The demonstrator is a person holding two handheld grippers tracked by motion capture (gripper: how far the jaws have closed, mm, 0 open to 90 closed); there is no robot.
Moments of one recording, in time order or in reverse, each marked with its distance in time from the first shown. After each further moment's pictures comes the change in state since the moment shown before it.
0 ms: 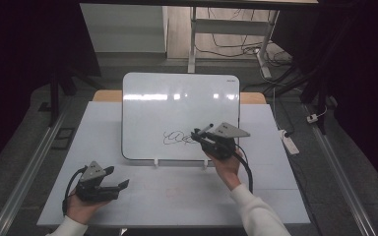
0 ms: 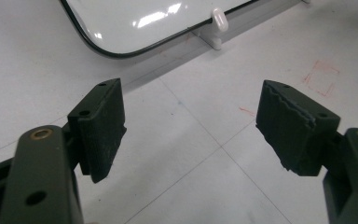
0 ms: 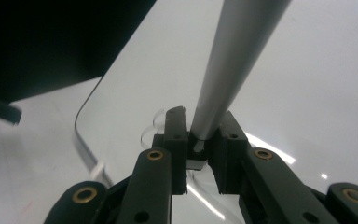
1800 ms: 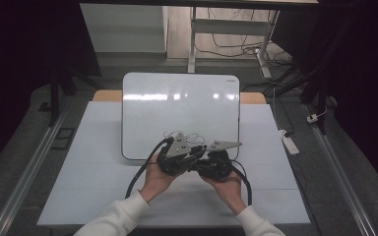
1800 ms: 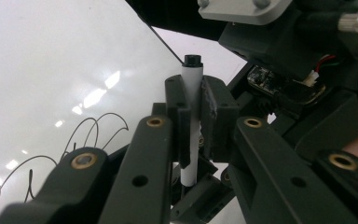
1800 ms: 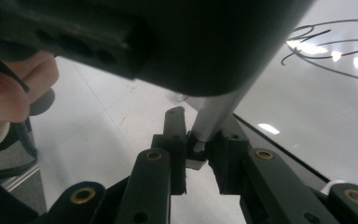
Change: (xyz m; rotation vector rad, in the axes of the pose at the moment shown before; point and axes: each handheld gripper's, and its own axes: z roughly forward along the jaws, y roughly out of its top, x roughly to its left) left arm -0.131 0.162 0.082 -0.208 -0.225 0.298; right arm 0.036 -0.029 -0.024 0.329 0.156 0.234
